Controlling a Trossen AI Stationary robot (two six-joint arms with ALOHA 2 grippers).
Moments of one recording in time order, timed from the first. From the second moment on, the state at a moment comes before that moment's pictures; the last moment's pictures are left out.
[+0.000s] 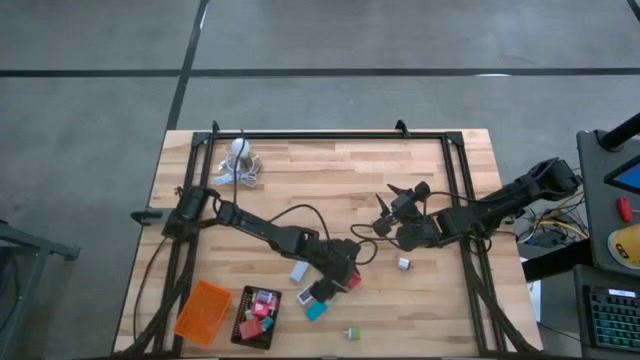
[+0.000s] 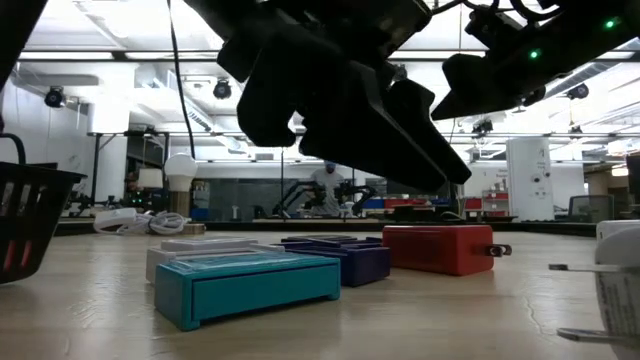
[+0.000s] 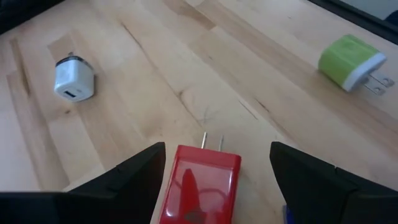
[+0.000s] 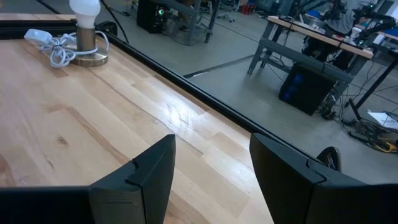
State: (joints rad) left arm -0.23 2.10 1.35 0.01 0.22 0.40; right arm 0.33 1.27 0.57 -0.04 1.20 0.49
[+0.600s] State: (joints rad) left arm -0.20 2.15 1.34 0.04 0.21 0.42; right arm 0.33 1.27 0.57 -0.04 1.20 0.49
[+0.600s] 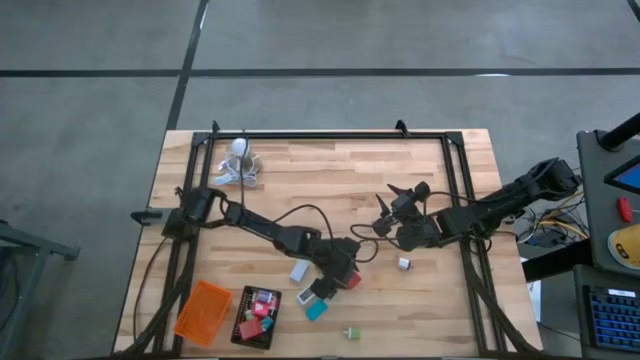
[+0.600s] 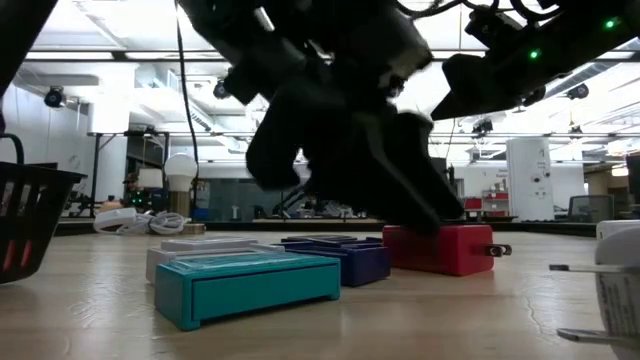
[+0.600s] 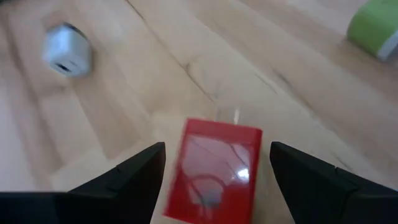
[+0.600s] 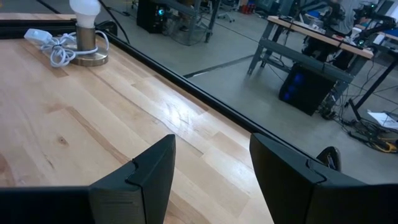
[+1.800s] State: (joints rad) left arm -0.17 2.19 1.33 0.04 0.25 0.36; right arm 0.33 1.27 0.57 -0.04 1.20 0.49
